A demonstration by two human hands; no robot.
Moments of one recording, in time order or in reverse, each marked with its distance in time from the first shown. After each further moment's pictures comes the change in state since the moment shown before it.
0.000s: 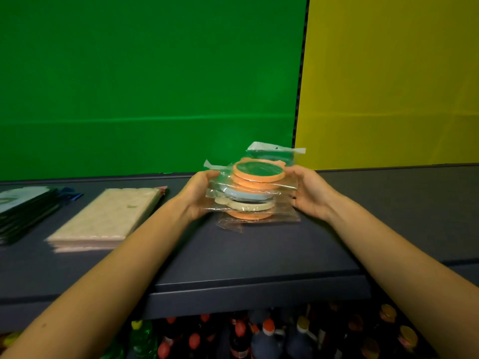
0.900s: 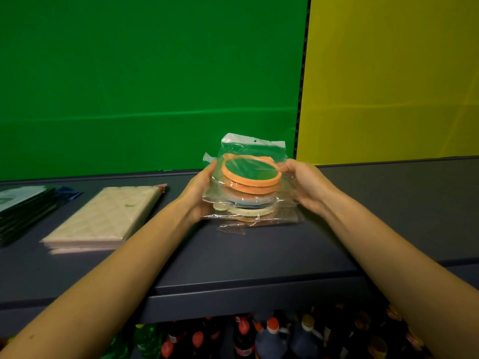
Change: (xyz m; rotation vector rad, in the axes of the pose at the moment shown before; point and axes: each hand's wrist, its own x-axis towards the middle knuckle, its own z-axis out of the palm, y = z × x) left_hand 0.025 -0.016 -0.010 -0.119 -0.019 0.028; right_hand -0.011 -0.005 0.025 -0.115 0.080 -0.065
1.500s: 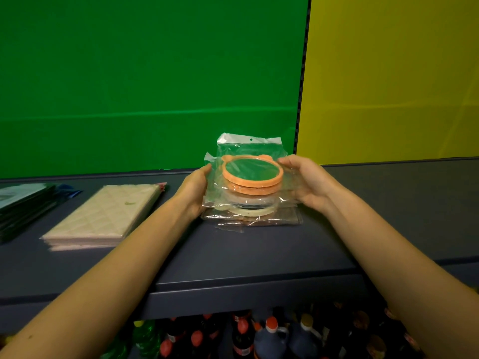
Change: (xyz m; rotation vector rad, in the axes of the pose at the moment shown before) left_hand 0.002 0.000 -0.003 -0.084 0.016 -0.019; right_hand -0.005 -0.004 -0.003 0.011 -0.095 0.016
